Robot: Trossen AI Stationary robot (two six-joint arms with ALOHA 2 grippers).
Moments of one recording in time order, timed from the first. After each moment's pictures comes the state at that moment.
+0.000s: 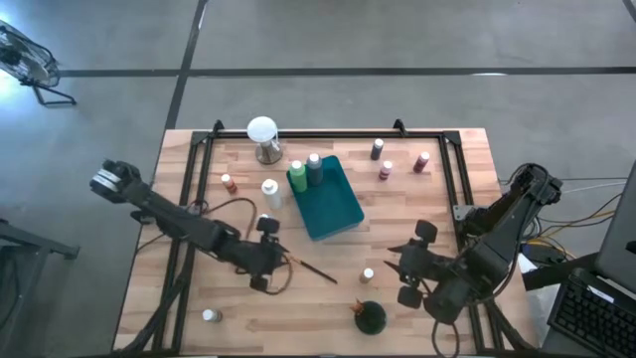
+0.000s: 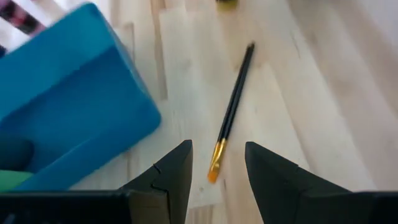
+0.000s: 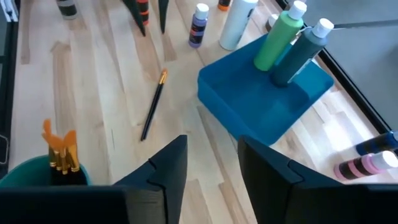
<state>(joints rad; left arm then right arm) -0.47 1.35 0.83 -0.31 -0.36 -0.08 0.79 1.49 1.45 -1.15 0.81 0.91</state>
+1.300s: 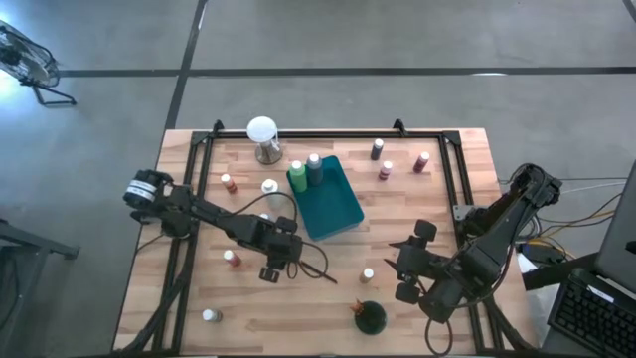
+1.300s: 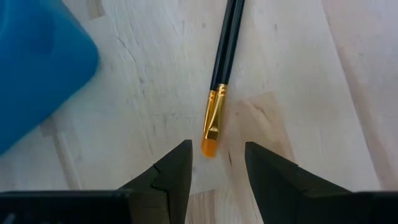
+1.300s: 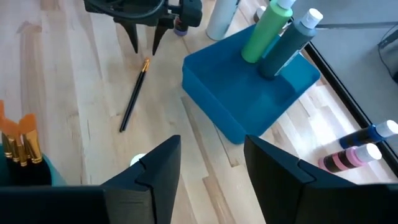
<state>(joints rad) -0.25 1.65 0.94 -0.44 -0.04 0.06 0.79 1.49 1.38 -1.15 0.84 0.93</state>
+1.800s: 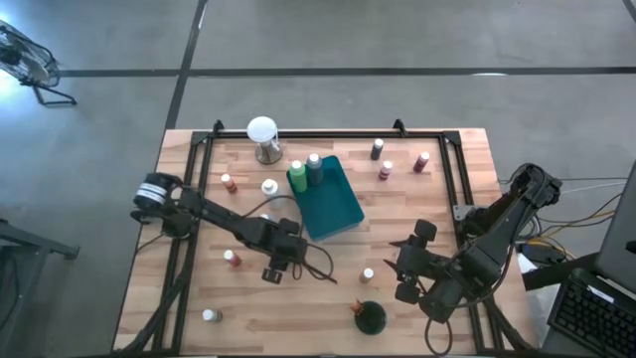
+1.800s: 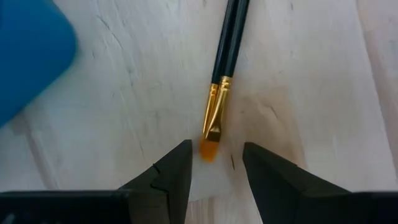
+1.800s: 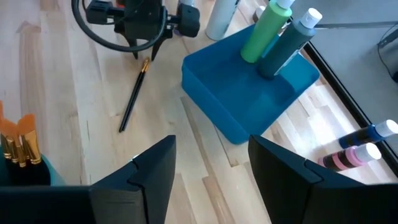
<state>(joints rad) -0.26 1.74 1.00 -0.49 -0.02 0.05 0.79 1.49 1.38 -1.15 0.84 0.93</state>
